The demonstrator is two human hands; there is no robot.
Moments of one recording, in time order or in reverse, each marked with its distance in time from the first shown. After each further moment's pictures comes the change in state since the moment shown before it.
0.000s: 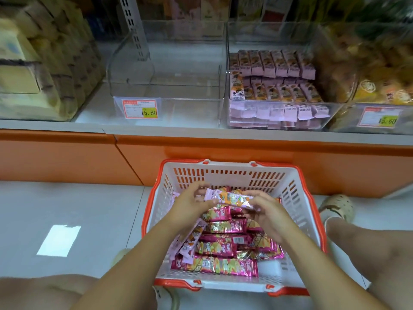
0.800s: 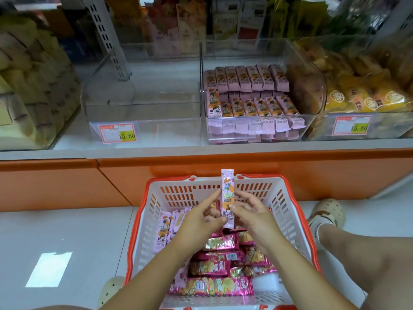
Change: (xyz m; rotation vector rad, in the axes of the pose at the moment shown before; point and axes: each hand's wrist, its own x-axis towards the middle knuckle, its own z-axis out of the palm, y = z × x) left_hand 0.002 0.028 0.042 -0.077 -0.111 0.147; right_hand -0.001 -0.007 0.005 -0.044 0.056 -0.190
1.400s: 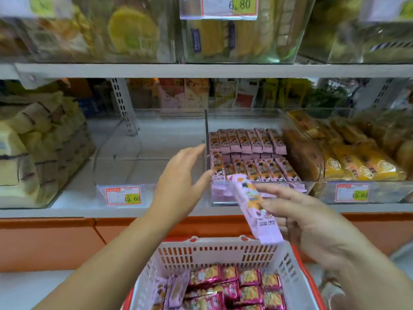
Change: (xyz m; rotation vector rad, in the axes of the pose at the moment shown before) left_hand 0.069 0.168 -0.096 0.698 0.510 0.627; right_hand -0.038 -0.203 0.015 -0.065 -0.182 -0.091
